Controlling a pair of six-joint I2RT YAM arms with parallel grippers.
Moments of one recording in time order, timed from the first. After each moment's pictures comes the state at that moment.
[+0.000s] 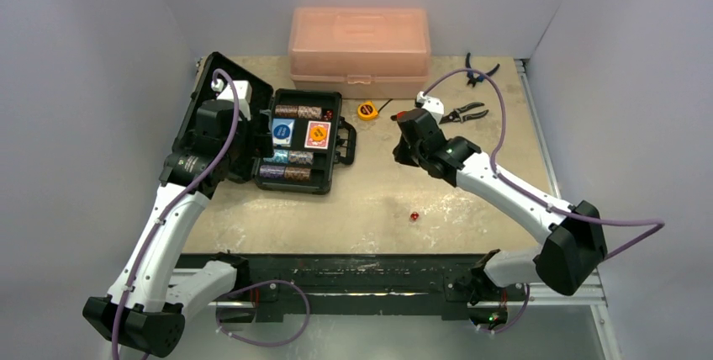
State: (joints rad) left arm -0.26 0.99 1.13 -0.77 -0.18 -0.18; right arm 0.69 1.33 1.08 -0.54 0.37 0.74
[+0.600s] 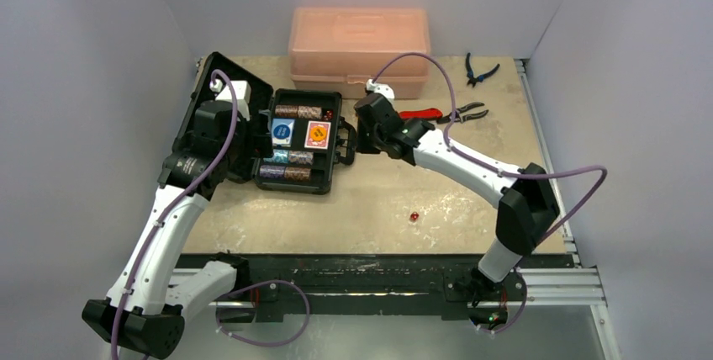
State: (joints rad) left arm -0.26 0.97 1.13 -0.77 -0.18 -0.18; right arm 0.78 1.64 1.36 -0.50 0.26 0.69
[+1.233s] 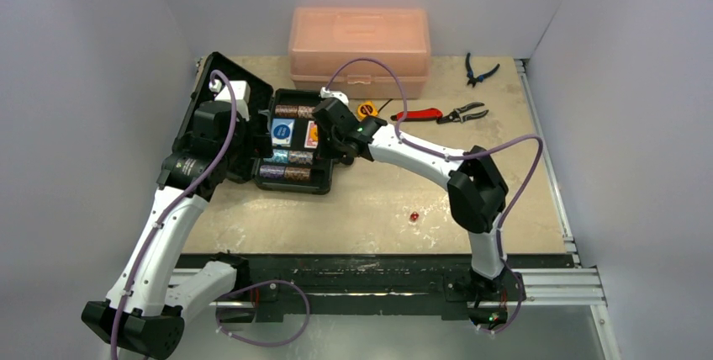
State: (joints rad) left arm -0.26 0.97 1.13 -0.77 -0.18 -0.18; right arm 0.90 1.97 1.67 -0.51 0.17 0.68
